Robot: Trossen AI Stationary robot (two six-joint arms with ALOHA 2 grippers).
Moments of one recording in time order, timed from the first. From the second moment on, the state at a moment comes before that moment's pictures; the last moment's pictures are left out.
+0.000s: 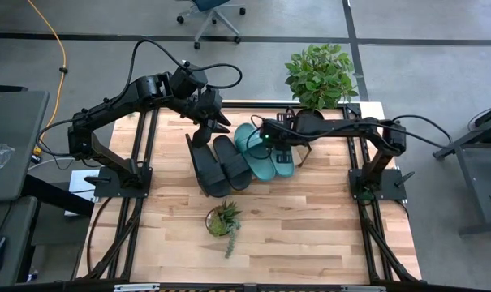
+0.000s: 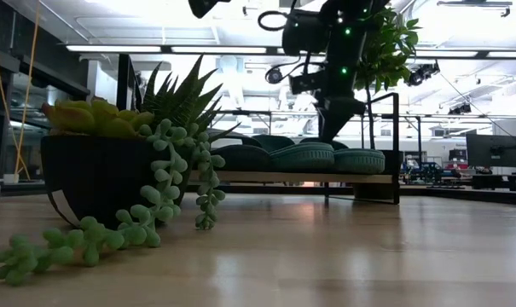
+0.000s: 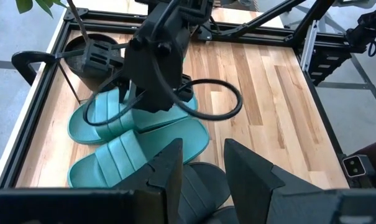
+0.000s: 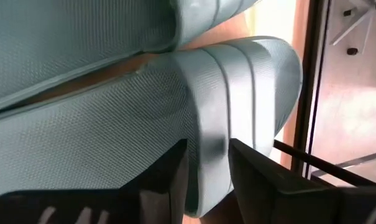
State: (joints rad) left arm 0.47 1.46 1.72 -1.00 0.39 0.18; right arm -0.23 1.74 1.33 -0.86 0.37 -0.33
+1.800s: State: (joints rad) left arm -0.03 0.68 1.10 -0.43 -0.44 0.19; right arm -0.08 0.43 0.82 -0.02 -0.07 0.39
